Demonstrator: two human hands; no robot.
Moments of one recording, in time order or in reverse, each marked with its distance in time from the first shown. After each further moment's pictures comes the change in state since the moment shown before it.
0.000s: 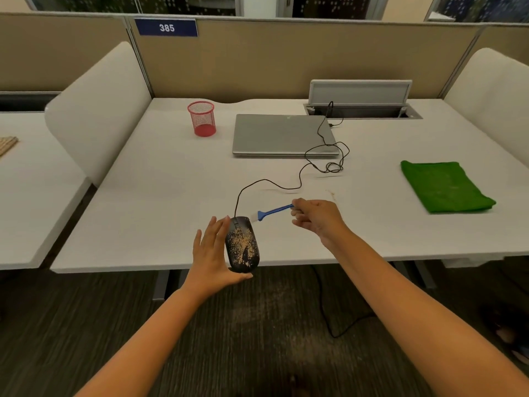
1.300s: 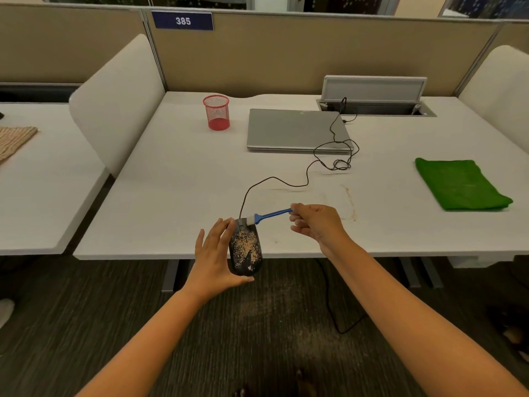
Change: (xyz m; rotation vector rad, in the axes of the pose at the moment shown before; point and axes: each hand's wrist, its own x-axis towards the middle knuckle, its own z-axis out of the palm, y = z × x) left_hand -0.029 -0.018 -0.020 0.037 -0.032 0.032; right_hand -0.032 0.018 0.036 -0.019 -0.011 -0.016
